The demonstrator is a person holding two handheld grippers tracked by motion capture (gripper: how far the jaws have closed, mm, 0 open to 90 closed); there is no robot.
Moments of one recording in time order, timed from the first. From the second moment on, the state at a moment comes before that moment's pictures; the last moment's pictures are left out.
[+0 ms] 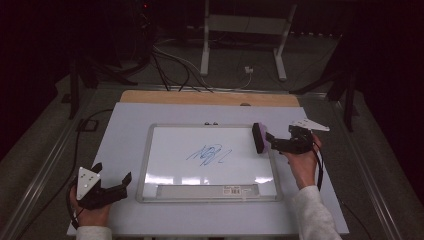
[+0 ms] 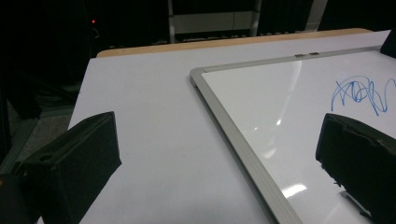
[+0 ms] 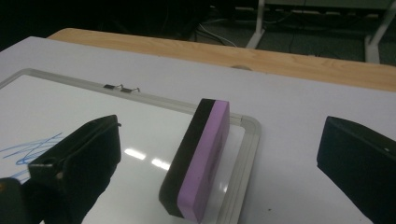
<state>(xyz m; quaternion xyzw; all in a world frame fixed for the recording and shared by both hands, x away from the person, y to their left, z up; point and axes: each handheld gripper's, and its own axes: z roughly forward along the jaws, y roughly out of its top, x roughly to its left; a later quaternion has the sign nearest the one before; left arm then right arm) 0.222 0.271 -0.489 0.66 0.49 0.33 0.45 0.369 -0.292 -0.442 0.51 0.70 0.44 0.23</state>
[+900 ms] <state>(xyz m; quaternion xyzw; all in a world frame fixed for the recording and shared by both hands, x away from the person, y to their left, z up) 0.224 0.268 -0.490 0.67 0.49 0.33 0.45 0.399 -0.290 -0.468 0.54 0.71 0.42 0.19</state>
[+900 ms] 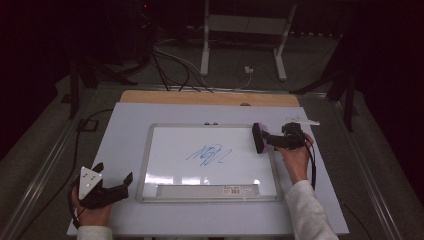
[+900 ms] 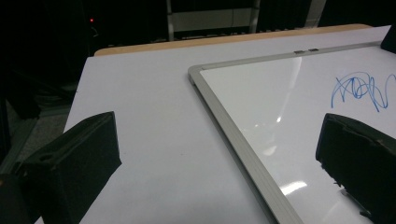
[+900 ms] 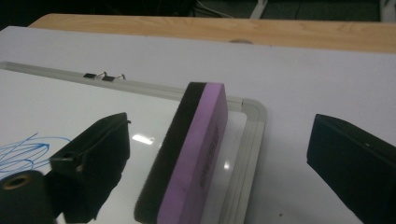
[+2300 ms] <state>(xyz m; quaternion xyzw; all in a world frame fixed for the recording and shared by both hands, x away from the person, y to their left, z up) 0.224 0.268 -0.491 0.67 0.49 0.33 0.45 0.413 -0.265 -0.498 0.57 0.72 0.40 0.06</state>
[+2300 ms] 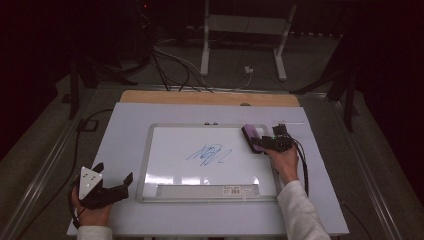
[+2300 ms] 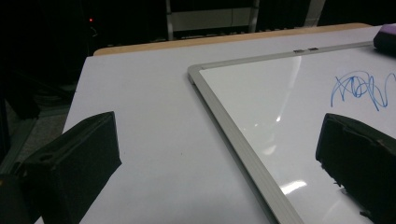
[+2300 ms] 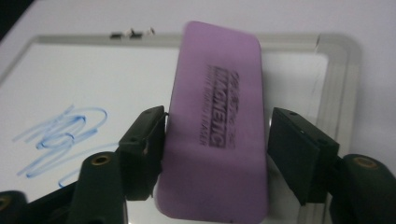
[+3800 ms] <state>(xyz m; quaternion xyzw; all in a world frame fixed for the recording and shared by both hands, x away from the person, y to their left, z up) 0.224 0.267 -0.491 0.67 0.49 0.33 0.45 0.392 -0.221 -0.468 0.50 0.75 0.41 0.10</state>
